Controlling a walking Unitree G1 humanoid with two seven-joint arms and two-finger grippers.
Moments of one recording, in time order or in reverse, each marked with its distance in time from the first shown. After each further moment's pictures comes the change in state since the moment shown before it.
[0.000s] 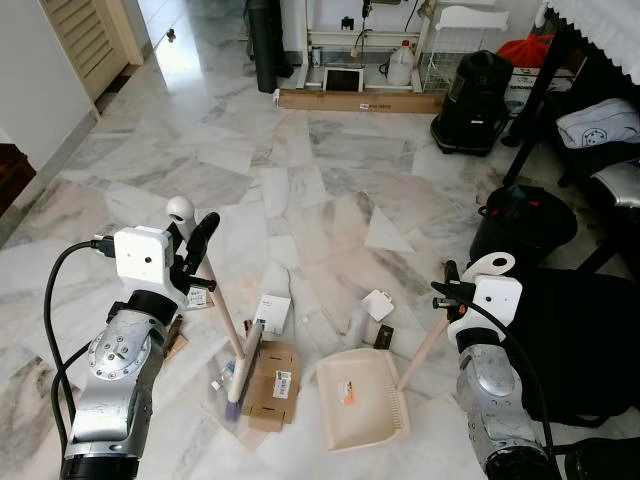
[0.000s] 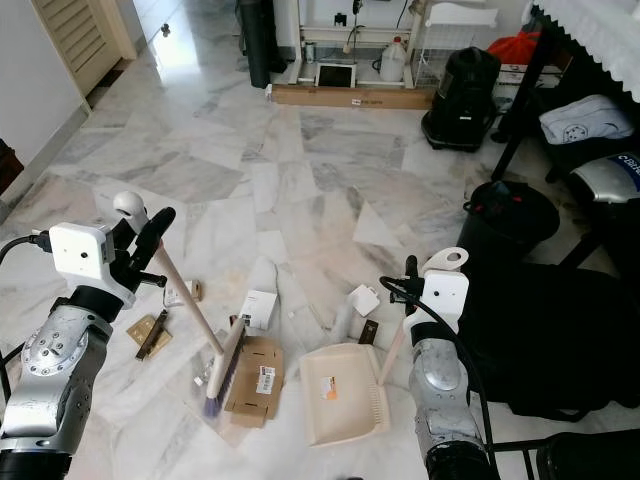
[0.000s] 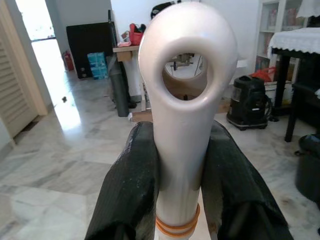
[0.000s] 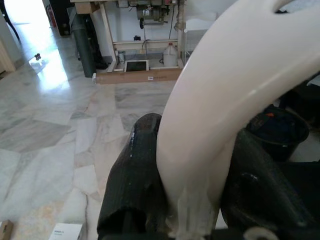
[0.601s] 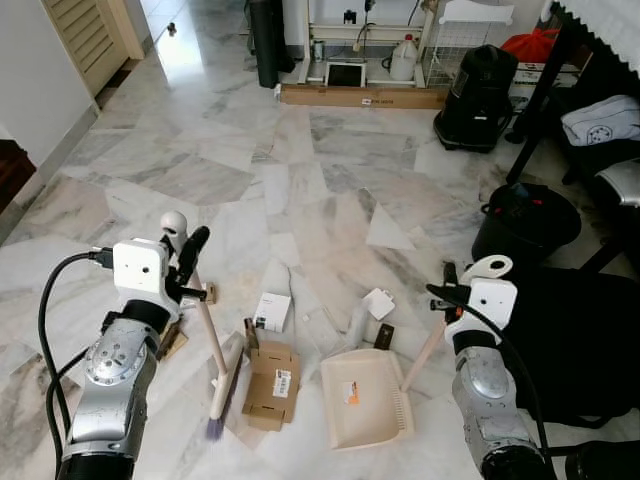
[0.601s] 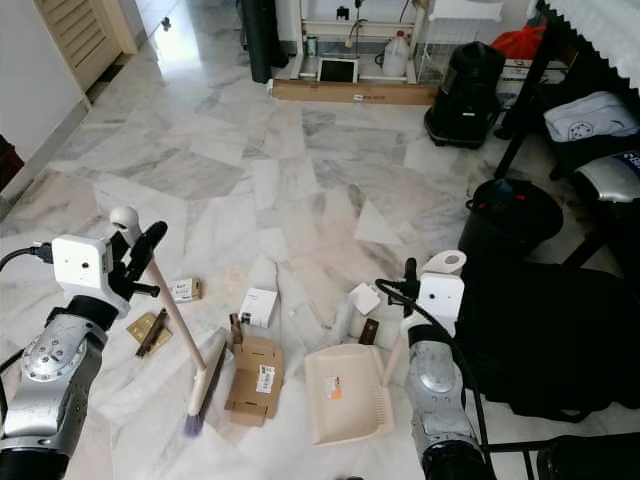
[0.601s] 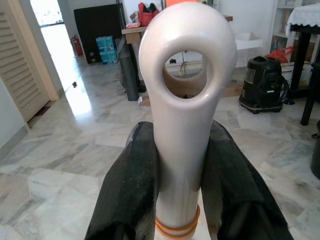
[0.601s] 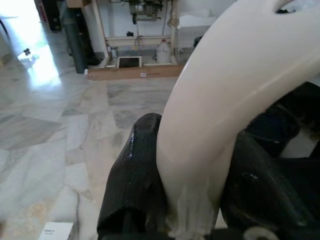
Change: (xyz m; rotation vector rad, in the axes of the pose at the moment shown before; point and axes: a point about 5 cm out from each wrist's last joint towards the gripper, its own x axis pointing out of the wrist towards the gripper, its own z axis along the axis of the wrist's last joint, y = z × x) left arm -0.002 0.007 -0.025 0.018 0.063 0.024; right arm -0.002 0.001 -0.009 -0.020 0.008 -0.047
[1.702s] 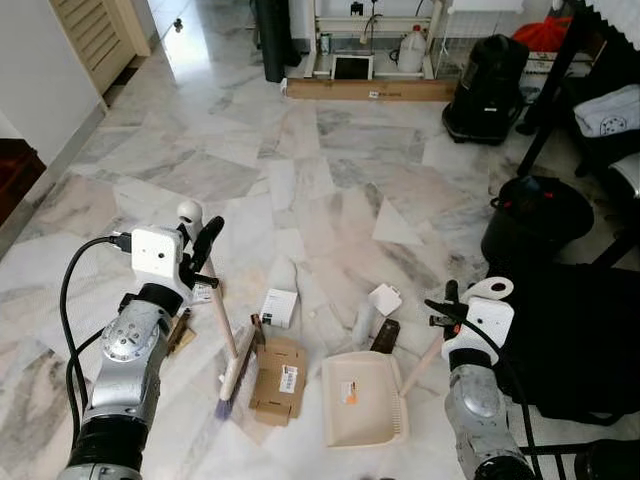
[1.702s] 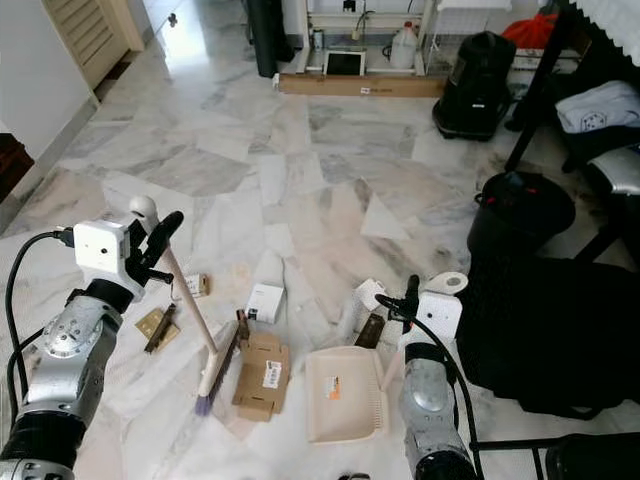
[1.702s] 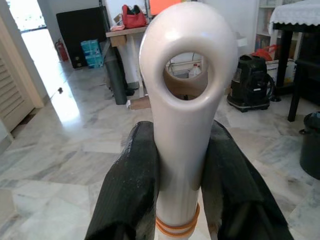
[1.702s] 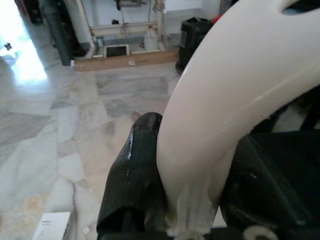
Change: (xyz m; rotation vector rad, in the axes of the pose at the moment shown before) left arm 0.025 -0.006 -0.007 -0.006 -0.034 -0.073; right arm -0.015 0.002 -0.024 0.009 0.032 -0.065
